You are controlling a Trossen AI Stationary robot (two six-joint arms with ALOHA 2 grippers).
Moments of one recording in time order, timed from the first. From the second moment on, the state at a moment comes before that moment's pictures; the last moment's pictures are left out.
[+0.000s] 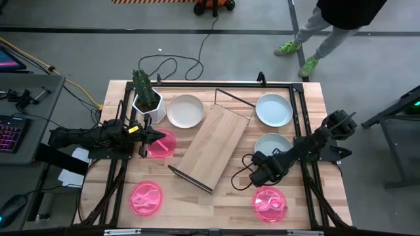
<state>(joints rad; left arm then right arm) 0.00 0.02 0.01 0.04 -0.01 -0.01 0.54 1.64 0.93 -0.92 0.16 1.27</state>
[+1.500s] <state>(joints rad) 0.00 0.02 0.01 0.04 -0.01 -0.01 0.55 1.71 1.11 -1.16 0.16 1.13</state>
